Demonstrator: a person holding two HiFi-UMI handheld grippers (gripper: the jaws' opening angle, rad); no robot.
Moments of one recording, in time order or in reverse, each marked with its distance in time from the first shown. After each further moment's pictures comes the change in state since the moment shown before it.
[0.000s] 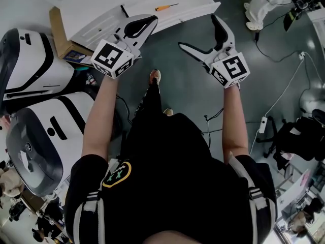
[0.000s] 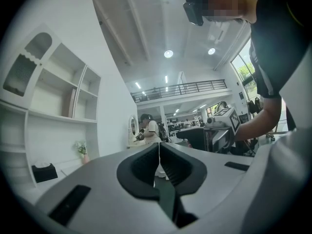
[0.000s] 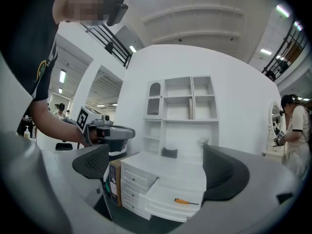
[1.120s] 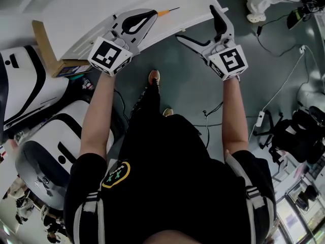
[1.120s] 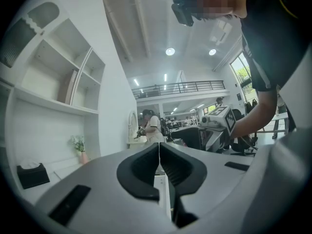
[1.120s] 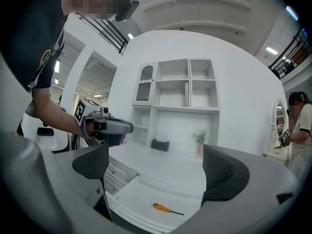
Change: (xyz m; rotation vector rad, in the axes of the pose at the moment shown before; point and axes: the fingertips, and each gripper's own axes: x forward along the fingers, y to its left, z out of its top) left arm 0.091 0.154 -0.075 -0.008 0.009 -0.062; right arm 0.150 -0.127 -0.063 -0.037 0.099 -0.017
